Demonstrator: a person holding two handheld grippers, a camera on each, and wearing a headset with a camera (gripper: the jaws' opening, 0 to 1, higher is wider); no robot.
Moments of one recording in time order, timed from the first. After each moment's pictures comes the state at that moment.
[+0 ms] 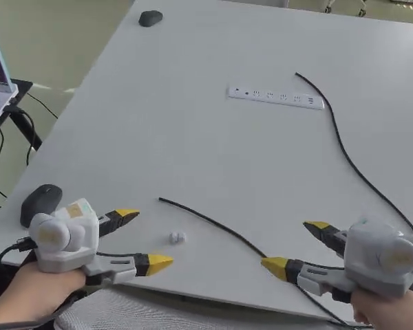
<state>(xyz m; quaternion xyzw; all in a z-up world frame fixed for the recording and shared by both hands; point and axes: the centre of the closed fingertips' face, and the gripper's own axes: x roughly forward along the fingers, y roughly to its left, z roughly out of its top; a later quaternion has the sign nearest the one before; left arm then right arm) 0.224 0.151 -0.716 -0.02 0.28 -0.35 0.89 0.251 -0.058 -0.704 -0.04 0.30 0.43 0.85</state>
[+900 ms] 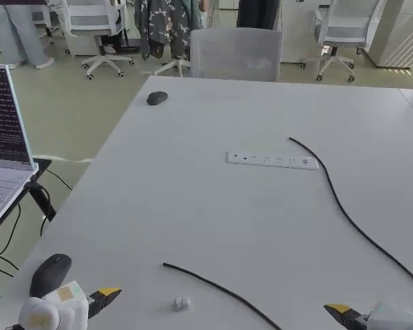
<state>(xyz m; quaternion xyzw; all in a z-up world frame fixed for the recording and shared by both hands) 0.198 0.167 -0.722 -0.02 0.32 -0.32 0.89 0.215 -0.081 -0.712 -0.02 0.33 0.47 0.82</state>
